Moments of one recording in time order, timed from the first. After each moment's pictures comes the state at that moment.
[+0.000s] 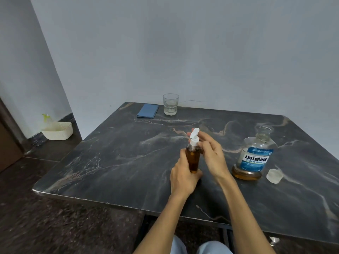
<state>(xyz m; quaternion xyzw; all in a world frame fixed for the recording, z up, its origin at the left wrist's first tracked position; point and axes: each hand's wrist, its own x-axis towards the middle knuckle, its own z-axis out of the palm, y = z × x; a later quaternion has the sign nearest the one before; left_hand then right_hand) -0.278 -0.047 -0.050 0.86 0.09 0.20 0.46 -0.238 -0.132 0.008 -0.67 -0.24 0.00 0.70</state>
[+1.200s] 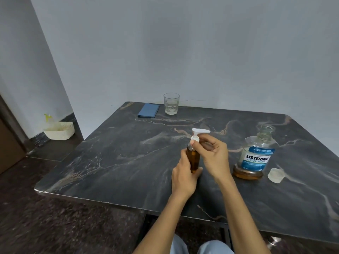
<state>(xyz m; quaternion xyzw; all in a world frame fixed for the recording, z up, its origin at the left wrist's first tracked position) -0.282 -0.048 -0.047 0.86 0.07 0.20 0.46 -0.246 -0.132 0.011 -0.68 -0.23 -0.09 0.69</state>
